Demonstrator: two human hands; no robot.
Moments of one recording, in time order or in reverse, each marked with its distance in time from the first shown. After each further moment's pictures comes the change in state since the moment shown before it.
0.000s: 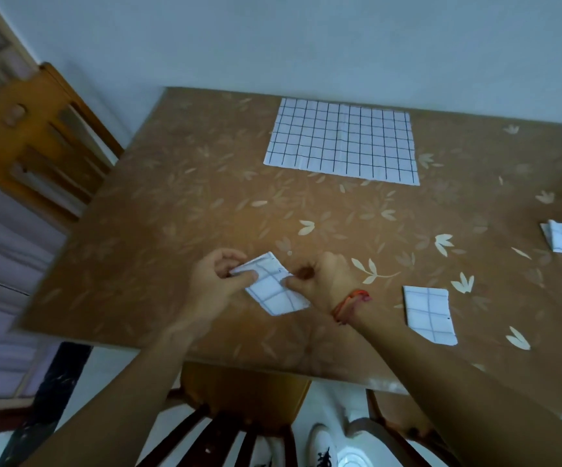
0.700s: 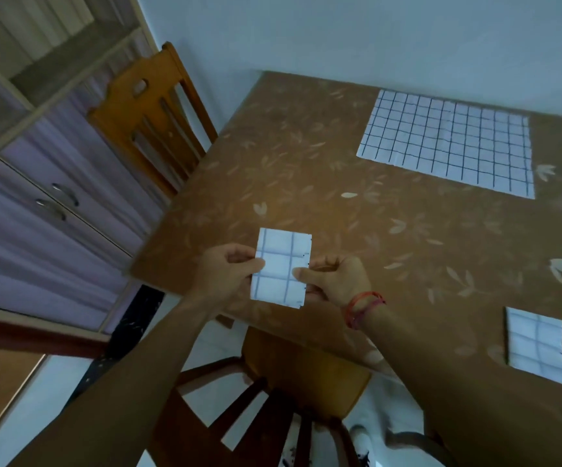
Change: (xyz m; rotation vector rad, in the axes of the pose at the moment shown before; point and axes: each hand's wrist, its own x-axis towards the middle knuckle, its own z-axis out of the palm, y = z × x) left_hand -0.011 -0.038 -0.139 0.035 0.196 -0.162; right_hand 0.009 -0.101 0.105 0.825 -0.138 0.161
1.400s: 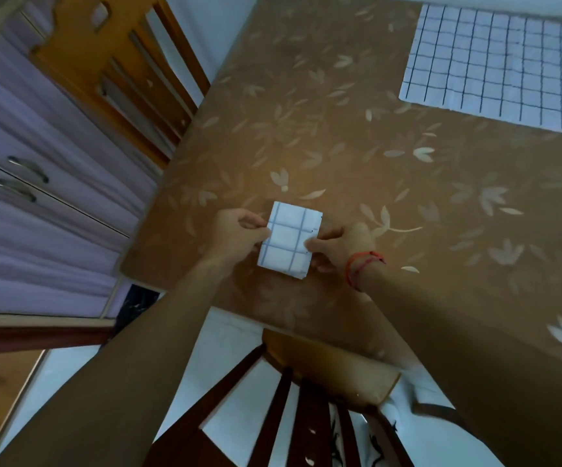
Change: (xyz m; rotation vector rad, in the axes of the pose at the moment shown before) left_hand 0.139 -0.068 -0.009 0.177 -0.047 -0.035; right_hand 0.138 0.046 0.057 -0.218 0.176 0.188
